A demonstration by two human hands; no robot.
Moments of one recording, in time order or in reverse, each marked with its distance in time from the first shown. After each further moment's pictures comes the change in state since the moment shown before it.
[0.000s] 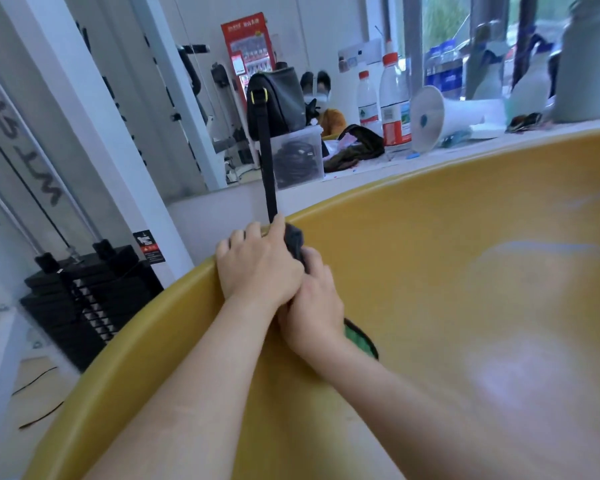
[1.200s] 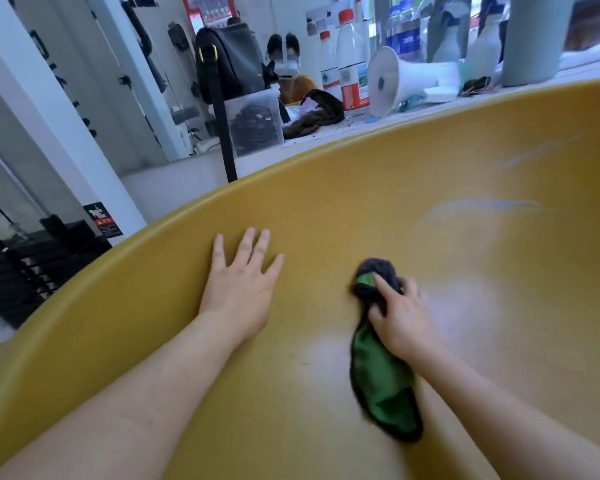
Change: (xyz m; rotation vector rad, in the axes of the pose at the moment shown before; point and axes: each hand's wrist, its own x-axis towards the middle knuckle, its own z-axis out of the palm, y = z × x) left_hand -0.062 0.014 0.039 0.440 -0.255 0.487; right_hand -0.086 0.177 -0.066 -0.356 -0.214 0.329
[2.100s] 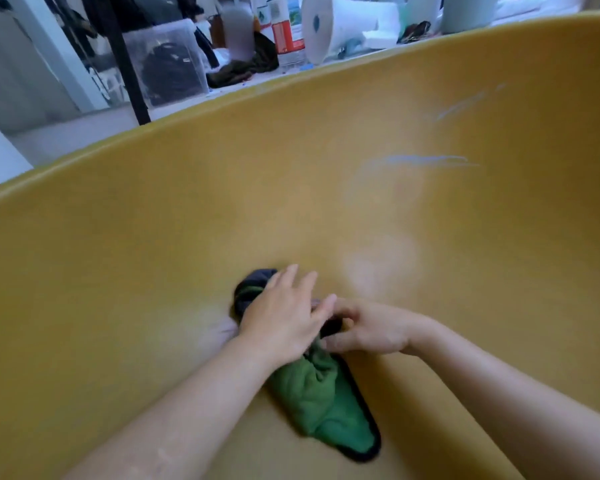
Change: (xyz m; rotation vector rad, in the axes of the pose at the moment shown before) left_hand -0.010 0.148 -0.018 -0.744 -0.204 0.087; right_hand -0.048 0.037 -0.070 0.454 -0.898 -0.148
